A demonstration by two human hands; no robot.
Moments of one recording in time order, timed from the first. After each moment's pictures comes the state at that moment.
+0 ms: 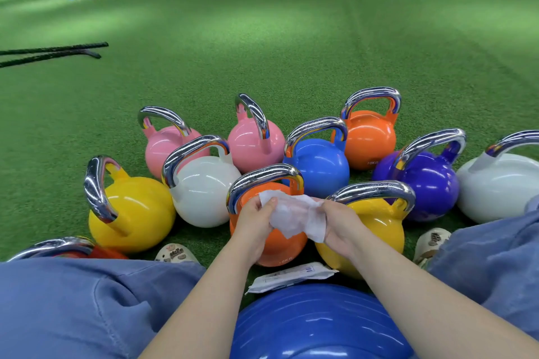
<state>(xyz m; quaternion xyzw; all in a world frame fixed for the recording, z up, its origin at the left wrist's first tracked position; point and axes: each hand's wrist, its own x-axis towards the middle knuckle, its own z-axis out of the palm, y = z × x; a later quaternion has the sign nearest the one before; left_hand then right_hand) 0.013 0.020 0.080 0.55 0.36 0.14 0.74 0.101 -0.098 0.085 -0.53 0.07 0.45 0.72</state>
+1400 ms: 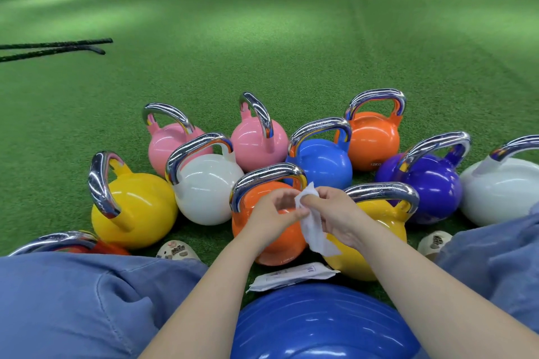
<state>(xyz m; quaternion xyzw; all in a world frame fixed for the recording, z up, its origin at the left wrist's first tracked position) 0.010 0.013 0.099 0.76 0.22 0.09 0.61 0.099 -0.095 0.113 -0.71 -0.11 0.39 0.58</state>
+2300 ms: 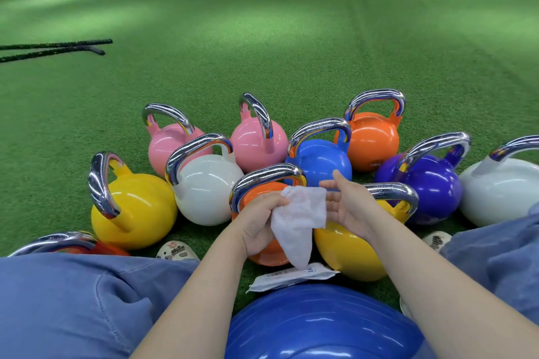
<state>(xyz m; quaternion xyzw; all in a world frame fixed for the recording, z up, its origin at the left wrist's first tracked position) 0.004 0.019 0.118 0.49 0.27 0.01 0.82 0.118 -0.103 0.123 -0.63 0.01 0.40 0.67</state>
